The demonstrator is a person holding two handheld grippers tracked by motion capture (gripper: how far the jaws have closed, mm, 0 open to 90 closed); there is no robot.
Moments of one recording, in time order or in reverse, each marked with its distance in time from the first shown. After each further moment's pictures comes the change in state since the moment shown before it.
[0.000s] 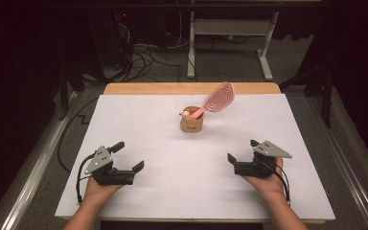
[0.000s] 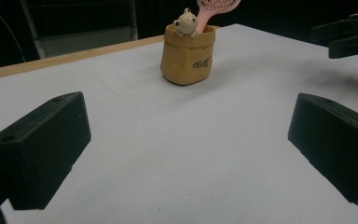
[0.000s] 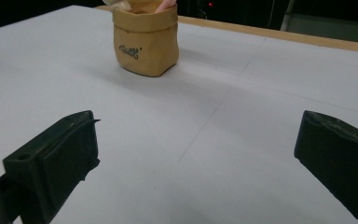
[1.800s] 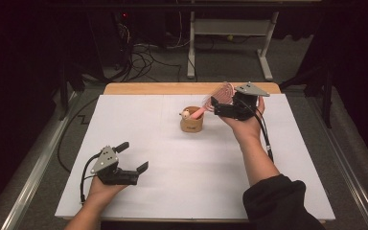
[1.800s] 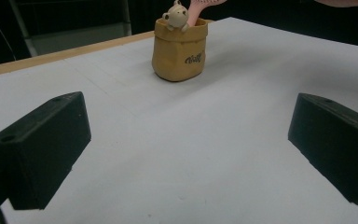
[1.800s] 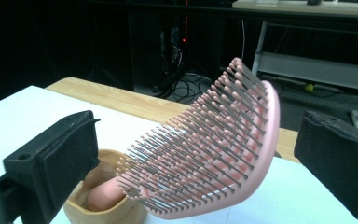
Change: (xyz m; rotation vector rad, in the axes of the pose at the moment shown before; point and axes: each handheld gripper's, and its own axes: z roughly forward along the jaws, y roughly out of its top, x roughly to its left) left arm -0.003 -0.002 0.011 0.022 -0.022 0.019; right arm -0.011 0.140 0.092 -0.085 -0.109 0.027
